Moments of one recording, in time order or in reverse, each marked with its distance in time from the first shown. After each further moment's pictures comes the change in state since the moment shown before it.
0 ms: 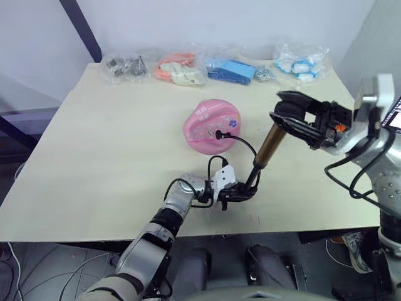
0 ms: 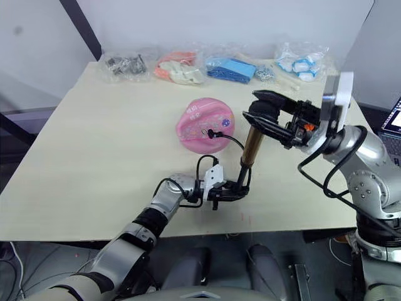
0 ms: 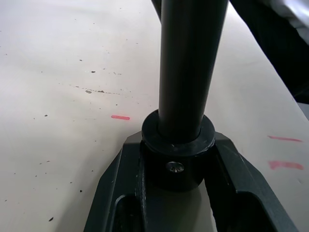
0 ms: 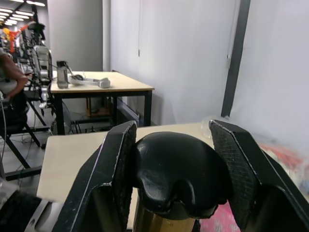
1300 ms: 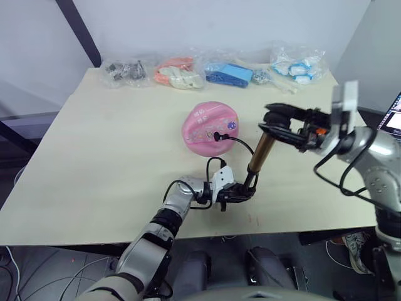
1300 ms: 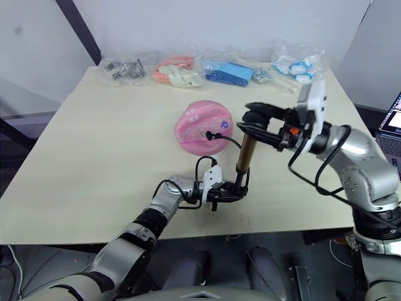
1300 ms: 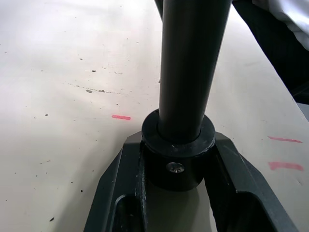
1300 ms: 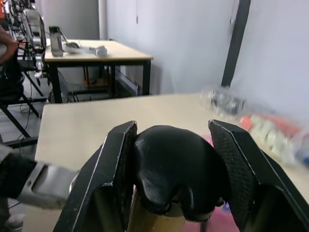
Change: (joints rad) left arm -0.007 -0.007 0.010 0.049 -0.020 -0.016 -0.003; right arm -0.084 -0.039 0.008 0.066 -0.025 0.041 0.027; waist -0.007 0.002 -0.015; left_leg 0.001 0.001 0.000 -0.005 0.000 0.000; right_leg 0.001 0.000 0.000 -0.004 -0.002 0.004
